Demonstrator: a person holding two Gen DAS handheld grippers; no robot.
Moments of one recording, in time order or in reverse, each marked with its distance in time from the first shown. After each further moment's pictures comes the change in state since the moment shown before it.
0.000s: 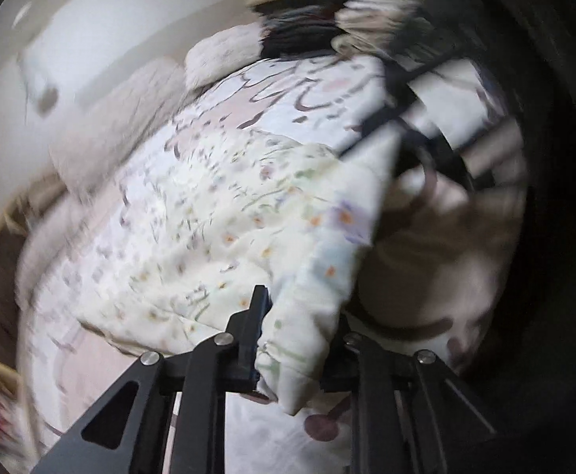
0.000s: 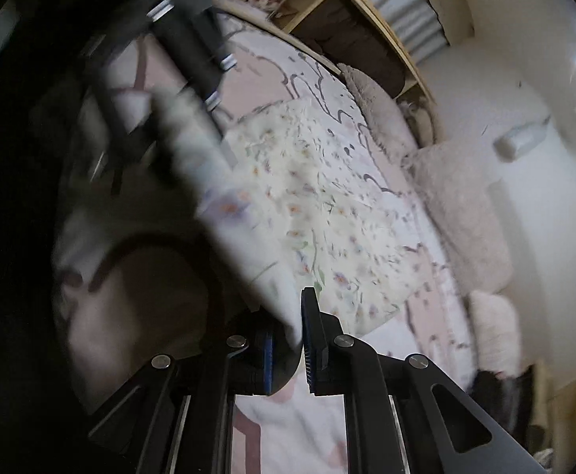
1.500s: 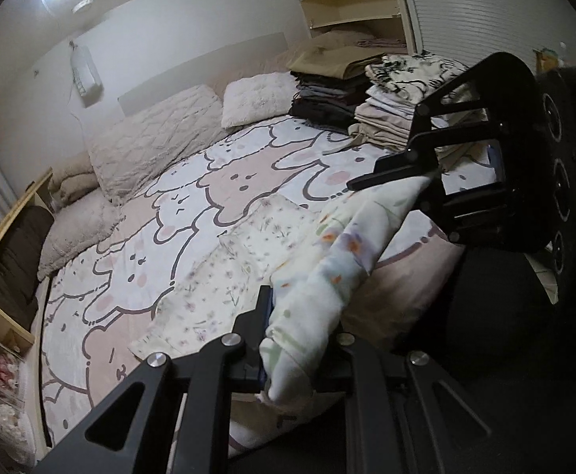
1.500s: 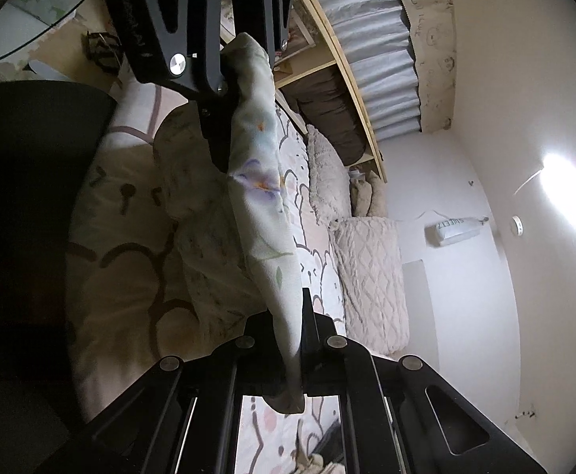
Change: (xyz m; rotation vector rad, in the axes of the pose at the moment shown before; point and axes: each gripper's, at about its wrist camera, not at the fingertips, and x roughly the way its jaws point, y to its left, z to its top) left arm -0.172 -0.046 0.053 -0.107 -0.096 0.042; right arm -0.155 -0.021 0.024 -0.273 -0.116 -0.241
